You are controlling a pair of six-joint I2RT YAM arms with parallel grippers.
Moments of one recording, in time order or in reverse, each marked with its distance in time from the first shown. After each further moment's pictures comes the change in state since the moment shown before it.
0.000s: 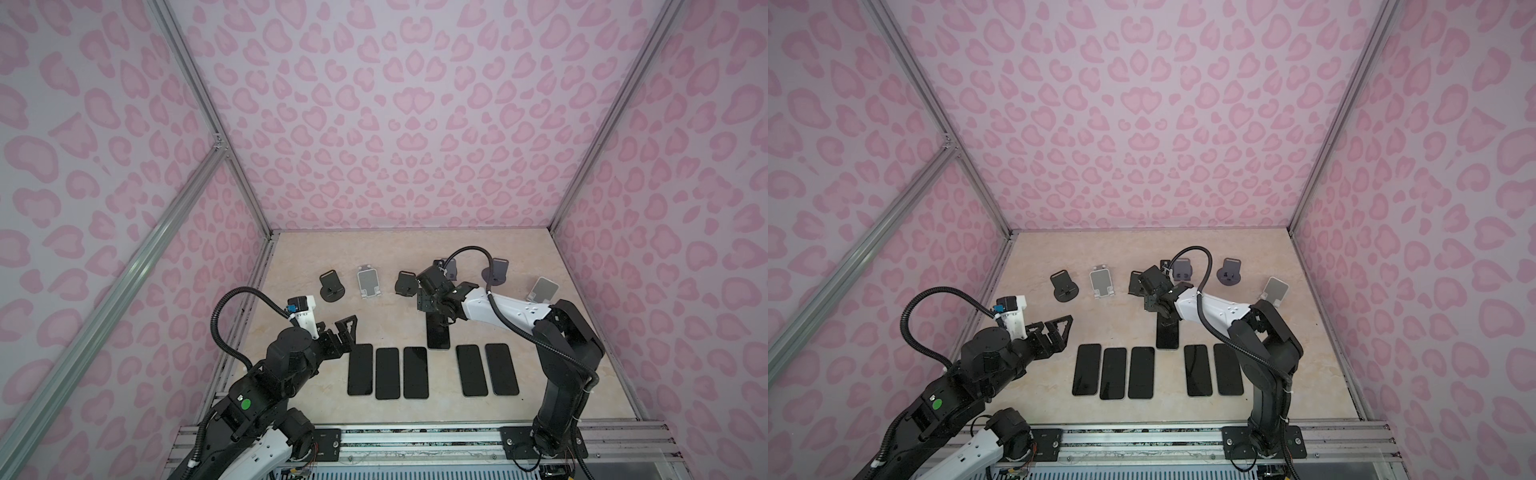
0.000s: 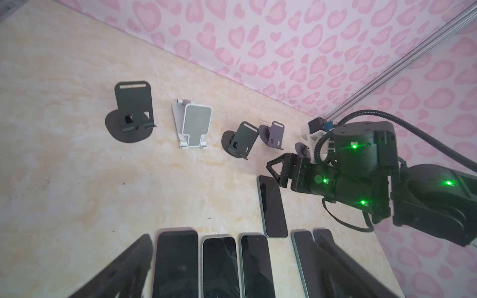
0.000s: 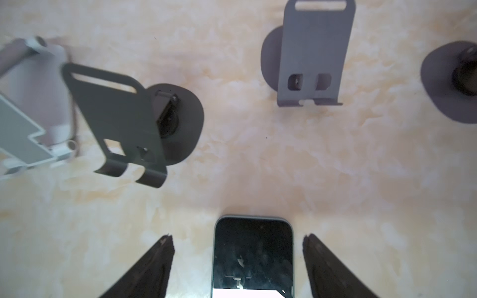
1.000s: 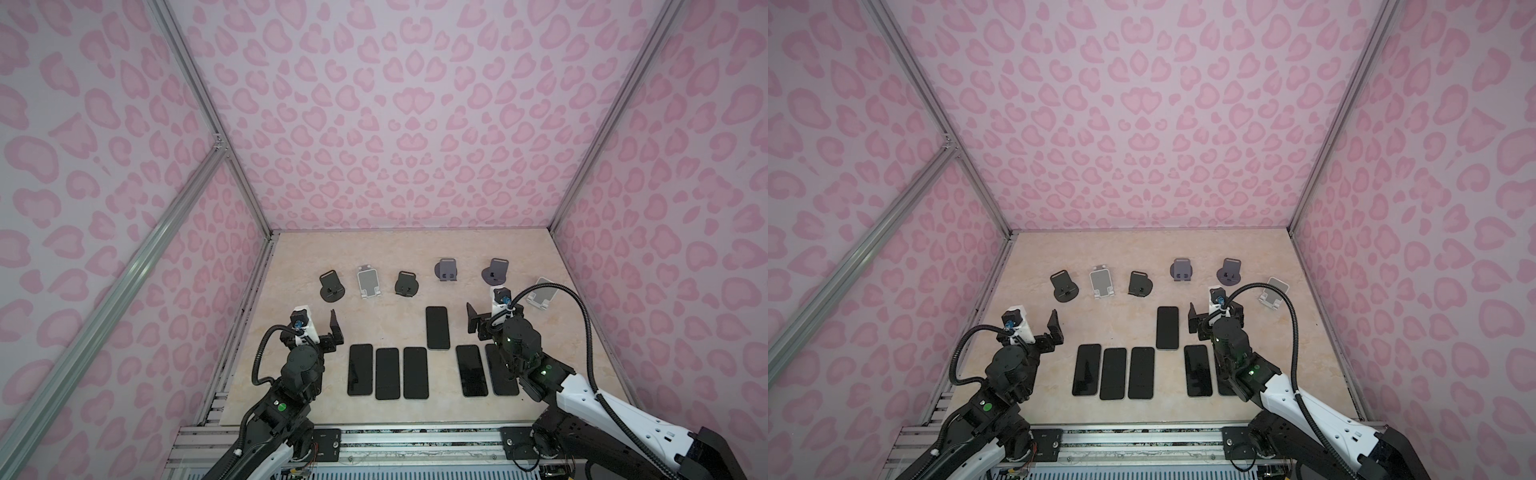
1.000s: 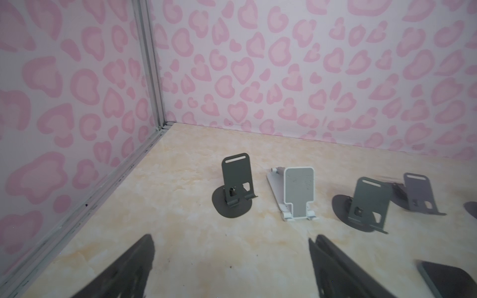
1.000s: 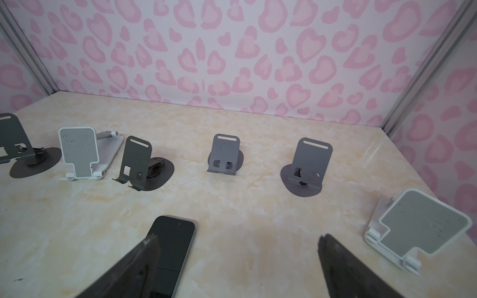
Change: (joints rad) left arm 0.157 -0.042 -0.582 0.819 -0.394 0.518; right arm -0.071 -0.887 -0.858 0.632 0.100 -0.470
